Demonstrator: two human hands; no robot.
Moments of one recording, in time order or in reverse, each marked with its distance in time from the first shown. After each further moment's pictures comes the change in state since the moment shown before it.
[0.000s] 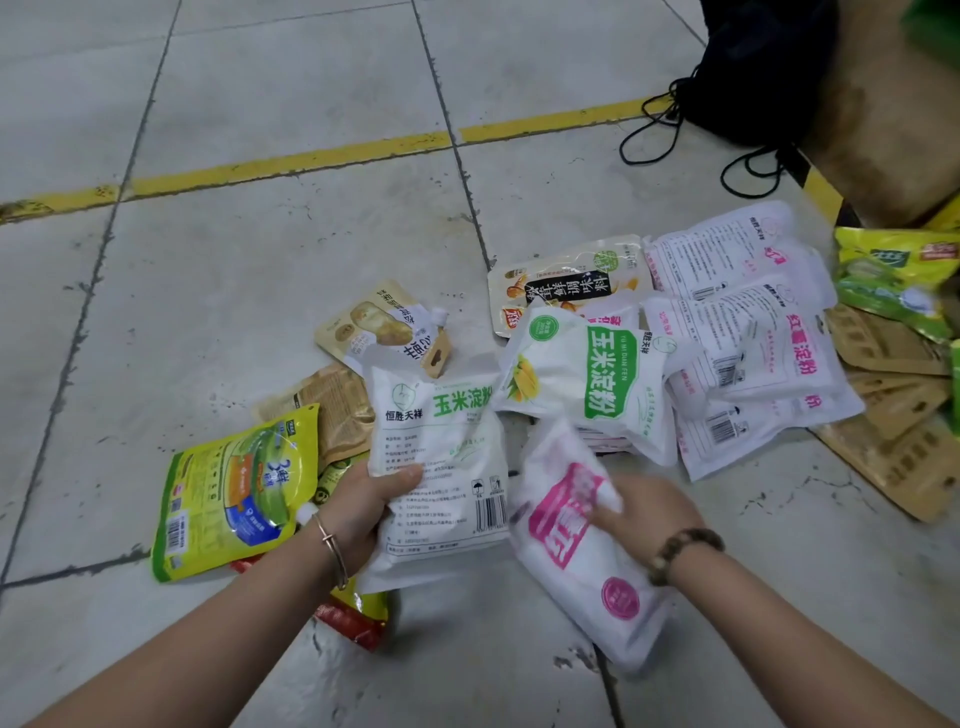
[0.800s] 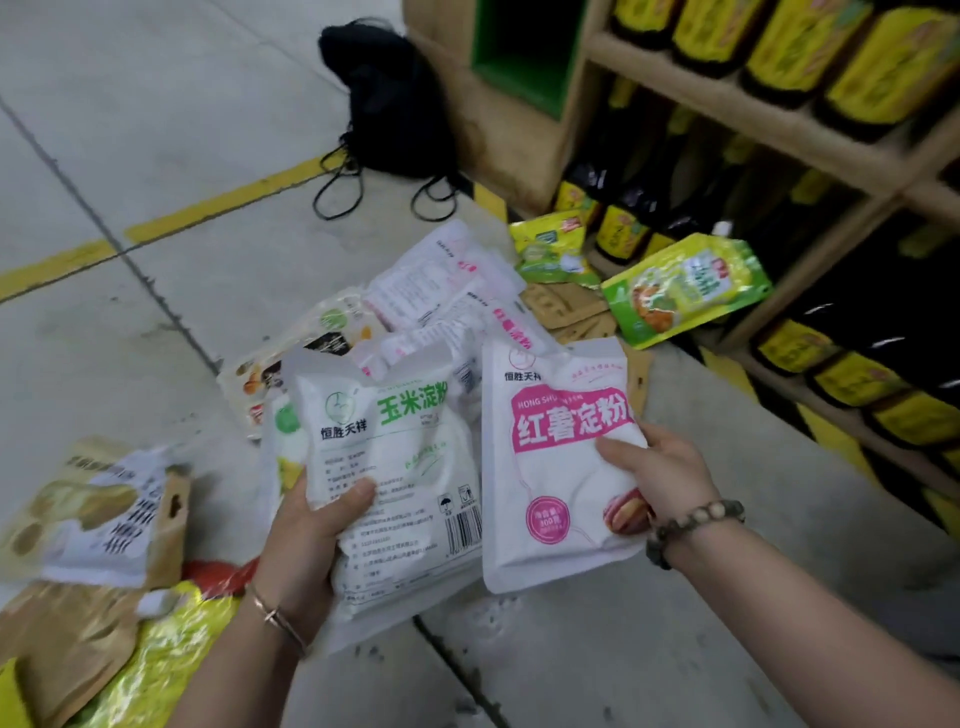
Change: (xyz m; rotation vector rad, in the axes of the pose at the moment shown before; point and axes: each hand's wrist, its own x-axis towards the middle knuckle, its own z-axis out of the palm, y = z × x) left_hand -0.005 0.022 0.150 0.094 -0.488 0.172; right_hand -0.112 0.070 -0.094 1.396 0.771 0.516
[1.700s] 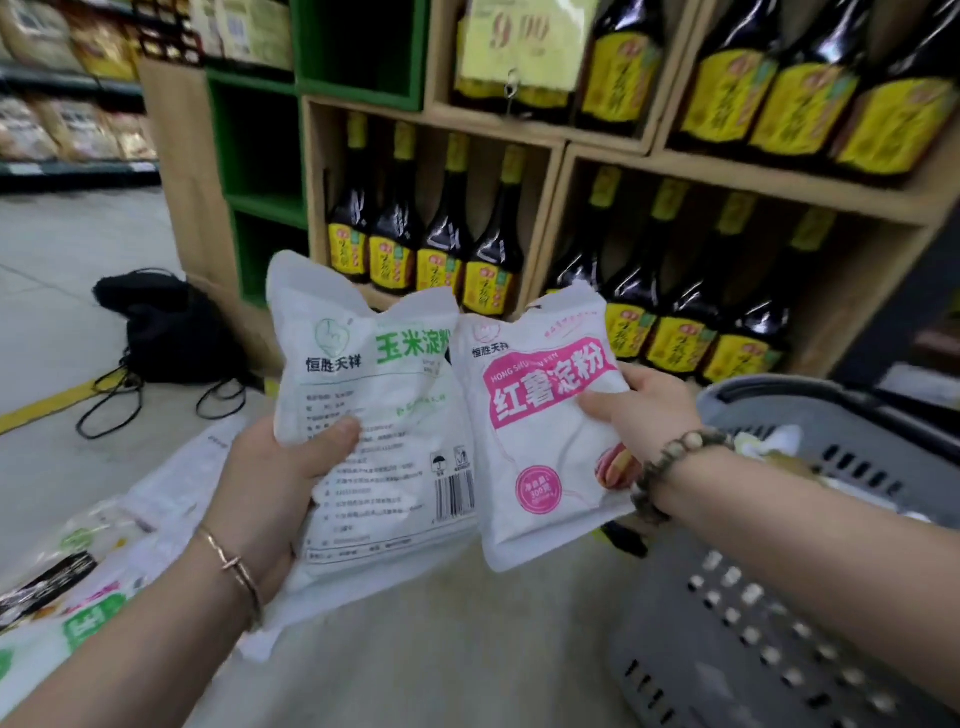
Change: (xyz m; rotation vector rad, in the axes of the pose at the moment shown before) left_hand -0.082 0.087 0.243 0.059 -0.447 0.312; right_hand -0.110 -0.172 -0.188 -0.105 0.391 -0.447
